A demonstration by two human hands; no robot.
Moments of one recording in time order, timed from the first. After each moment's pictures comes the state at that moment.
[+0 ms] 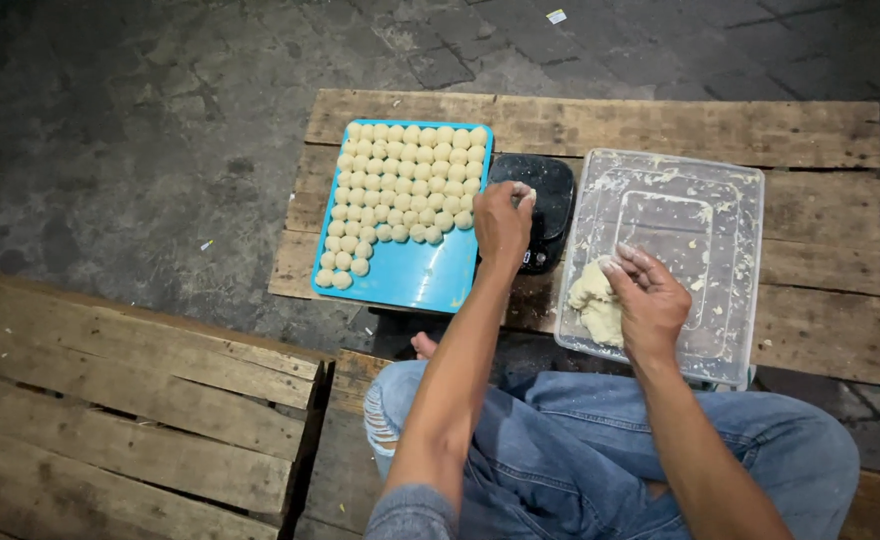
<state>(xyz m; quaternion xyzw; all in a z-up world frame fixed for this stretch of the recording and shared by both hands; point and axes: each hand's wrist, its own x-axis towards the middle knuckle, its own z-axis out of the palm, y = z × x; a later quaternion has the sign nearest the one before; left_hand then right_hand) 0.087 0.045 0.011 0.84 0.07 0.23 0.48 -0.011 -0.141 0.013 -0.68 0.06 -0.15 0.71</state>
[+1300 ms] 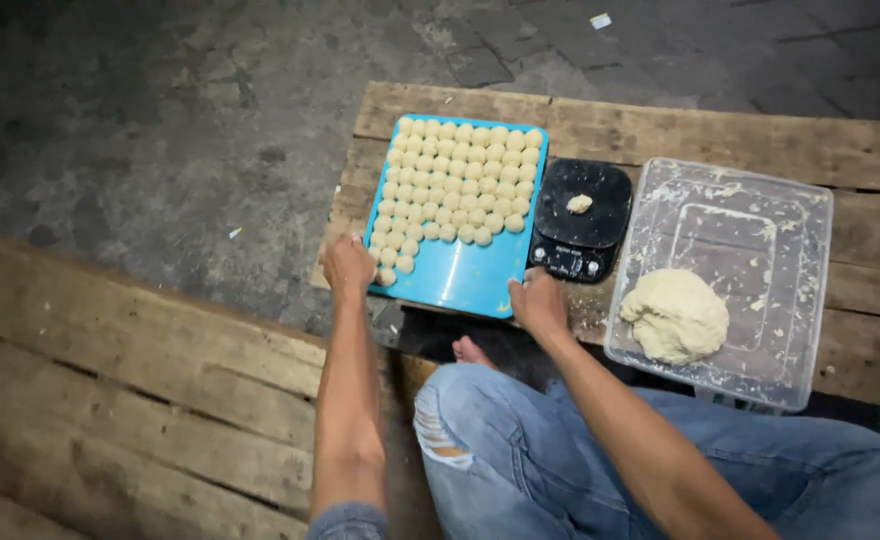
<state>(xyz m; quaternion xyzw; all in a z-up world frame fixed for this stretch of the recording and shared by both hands) 0.038 0.374 -0.106 0.90 0.37 0.08 0.23 0.038 0.027 -0.102 -0.90 0.08 0.18 0.39</state>
